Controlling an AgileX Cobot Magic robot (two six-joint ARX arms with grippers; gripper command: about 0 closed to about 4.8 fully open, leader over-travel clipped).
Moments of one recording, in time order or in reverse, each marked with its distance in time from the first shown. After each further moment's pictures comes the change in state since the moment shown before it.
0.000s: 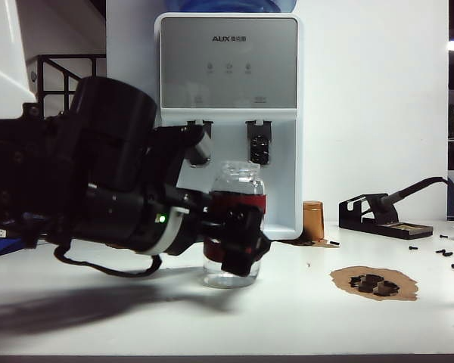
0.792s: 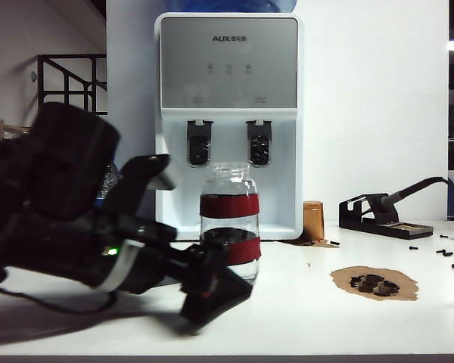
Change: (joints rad) left arm 0.055 0.012 -0.117 0.037 0.226 0.015; right arm 0.000 -0.130 0.000 -0.005 -0.003 0.081
